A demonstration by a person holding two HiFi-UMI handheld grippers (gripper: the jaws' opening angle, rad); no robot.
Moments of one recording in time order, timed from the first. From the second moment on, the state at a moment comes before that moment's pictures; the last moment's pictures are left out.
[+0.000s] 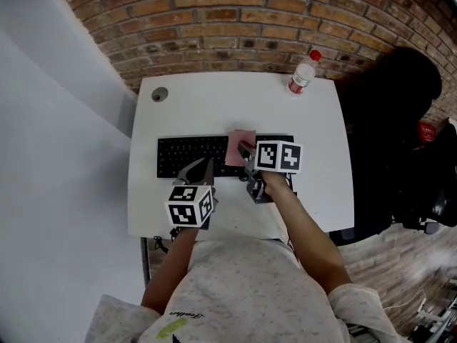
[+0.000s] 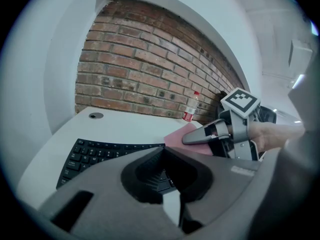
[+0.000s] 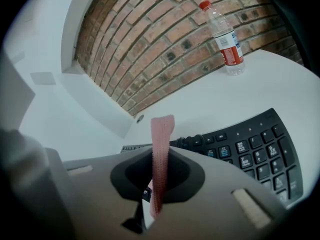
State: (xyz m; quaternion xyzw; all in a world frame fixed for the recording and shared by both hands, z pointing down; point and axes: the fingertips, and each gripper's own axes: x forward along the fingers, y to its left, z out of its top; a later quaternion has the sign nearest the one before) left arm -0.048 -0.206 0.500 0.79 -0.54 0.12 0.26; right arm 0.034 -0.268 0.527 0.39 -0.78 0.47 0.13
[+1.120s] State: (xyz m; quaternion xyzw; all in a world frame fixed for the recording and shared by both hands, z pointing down) left arm 0.029 -0.223 0.501 0.80 -0.53 0.14 0.25; right arm 0.130 -0.284 0.533 0.40 -0.78 0.48 0.10
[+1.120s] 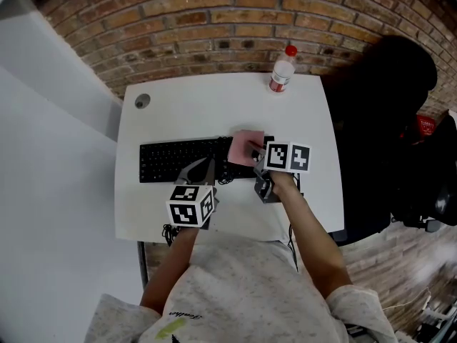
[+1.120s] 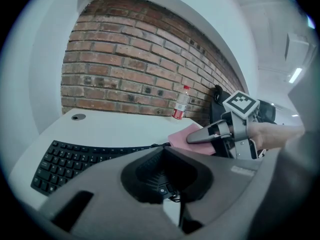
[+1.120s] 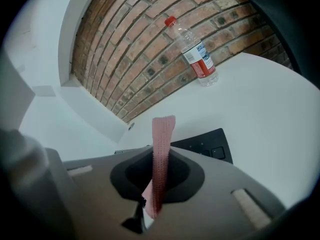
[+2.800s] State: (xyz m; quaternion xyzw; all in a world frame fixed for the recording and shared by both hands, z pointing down) left arm -0.013 -0.195 0.496 0.79 -0.55 0.14 0.25; right arm 0.146 -0.259 0.466 0.39 -0.81 0.44 0.04
